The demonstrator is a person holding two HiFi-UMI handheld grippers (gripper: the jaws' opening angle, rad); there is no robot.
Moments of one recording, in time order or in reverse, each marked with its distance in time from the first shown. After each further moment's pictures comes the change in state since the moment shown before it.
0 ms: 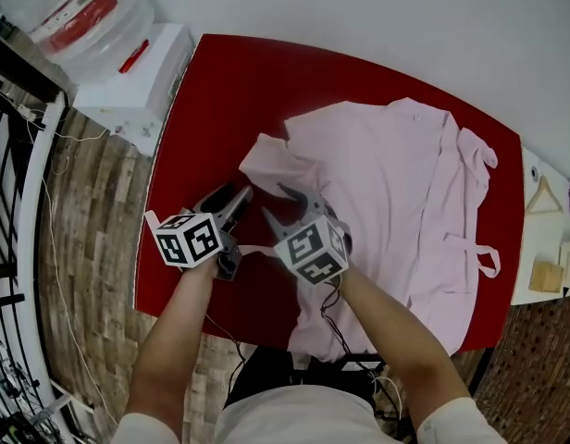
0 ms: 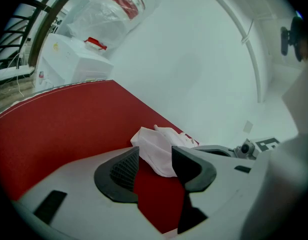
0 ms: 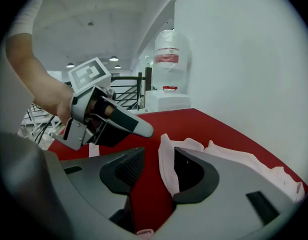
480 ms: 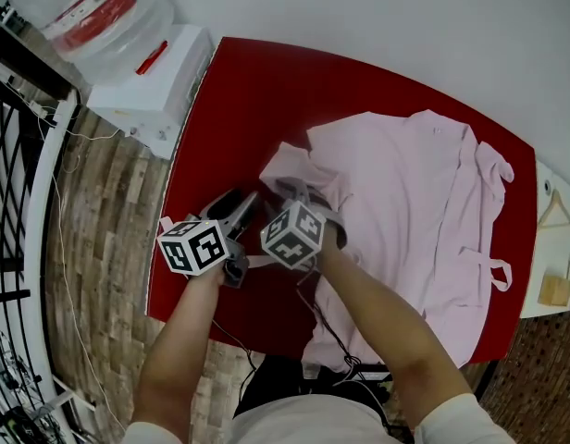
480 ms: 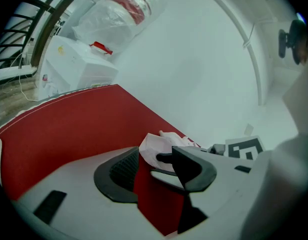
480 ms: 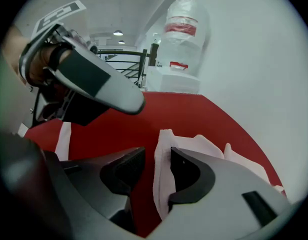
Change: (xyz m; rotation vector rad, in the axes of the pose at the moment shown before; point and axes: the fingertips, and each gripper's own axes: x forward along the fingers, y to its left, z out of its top) left arm -0.012 0.017 0.015 -0.012 -0.027 0.006; right arm 0.080 -0.001 -0.021 -0.133 0.237 -0.033
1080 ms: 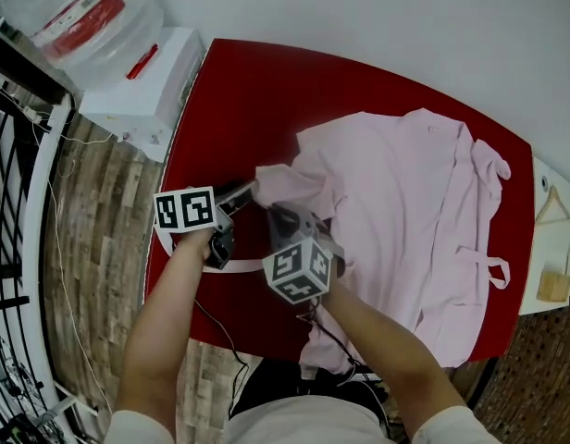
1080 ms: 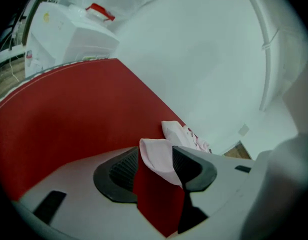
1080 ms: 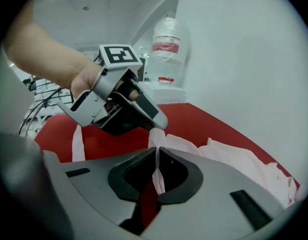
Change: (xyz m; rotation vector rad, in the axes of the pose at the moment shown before) left arm 0.041 0.018 -0.001 -0.097 0.254 -0.066; right arm -0.050 0.009 0.005 0.143 -0.154 -0.098
